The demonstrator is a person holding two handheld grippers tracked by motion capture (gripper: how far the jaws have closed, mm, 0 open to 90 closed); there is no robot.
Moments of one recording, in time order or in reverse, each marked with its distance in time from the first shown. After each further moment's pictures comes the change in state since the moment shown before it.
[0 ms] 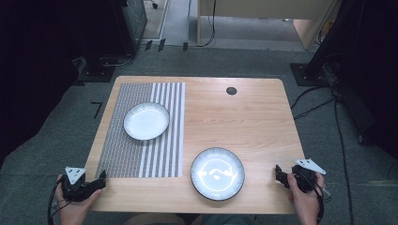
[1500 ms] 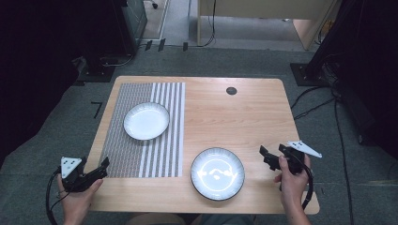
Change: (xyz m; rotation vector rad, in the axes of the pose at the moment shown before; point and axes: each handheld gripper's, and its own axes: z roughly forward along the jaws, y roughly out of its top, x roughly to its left) left arm -0.010 0.036 -0.018 -0.157 -0.122 -0.094; right arm 0.039 0.059 -0.008 -0.142 0.269 0.107
